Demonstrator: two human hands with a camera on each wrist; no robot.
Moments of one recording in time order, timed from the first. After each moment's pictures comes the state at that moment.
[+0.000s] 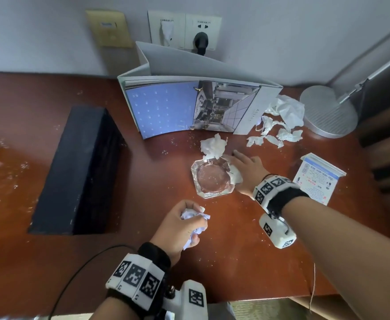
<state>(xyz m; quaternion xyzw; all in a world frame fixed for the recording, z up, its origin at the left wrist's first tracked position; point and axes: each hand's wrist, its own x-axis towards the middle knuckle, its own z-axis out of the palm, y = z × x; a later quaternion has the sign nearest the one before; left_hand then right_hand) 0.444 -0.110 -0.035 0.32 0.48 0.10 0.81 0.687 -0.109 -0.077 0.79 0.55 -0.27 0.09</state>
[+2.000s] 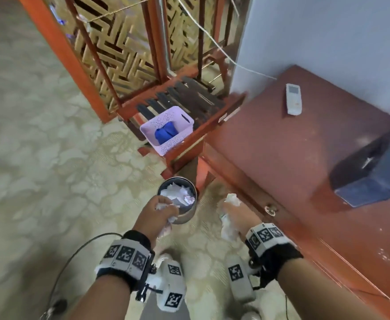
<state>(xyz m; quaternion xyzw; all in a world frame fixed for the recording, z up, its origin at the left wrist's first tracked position) -0.154 -0.273 -0.036 0.15 0.70 0.41 0.57 0.039 -0.192 -0.040 0.64 0.46 -0.61 -0.06</state>
